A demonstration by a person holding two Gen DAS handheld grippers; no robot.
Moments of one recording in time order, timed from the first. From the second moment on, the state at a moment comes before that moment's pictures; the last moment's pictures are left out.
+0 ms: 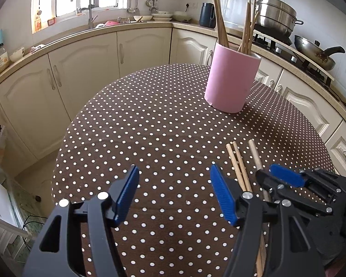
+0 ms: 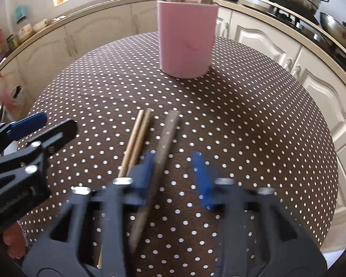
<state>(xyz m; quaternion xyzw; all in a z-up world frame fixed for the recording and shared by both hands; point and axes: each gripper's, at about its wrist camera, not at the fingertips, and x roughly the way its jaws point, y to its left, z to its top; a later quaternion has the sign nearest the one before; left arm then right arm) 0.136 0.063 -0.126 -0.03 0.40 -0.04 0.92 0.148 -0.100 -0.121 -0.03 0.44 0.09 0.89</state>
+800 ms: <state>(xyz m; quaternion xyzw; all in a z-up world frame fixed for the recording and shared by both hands) 0.160 -0.015 -0.146 0.07 0.46 -0.04 0.88 0.153 -0.170 -0.125 0.12 0.45 0.11 0.88</state>
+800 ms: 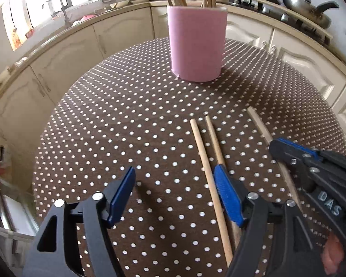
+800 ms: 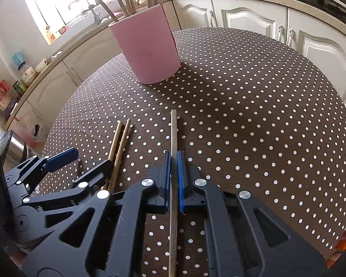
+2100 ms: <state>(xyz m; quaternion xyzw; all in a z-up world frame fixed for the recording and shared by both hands) 0.139 0.027 -0.044 -0.07 0.29 -0.10 0.95 0.119 -0.182 -0.027 0.12 0.30 0.09 0.94</state>
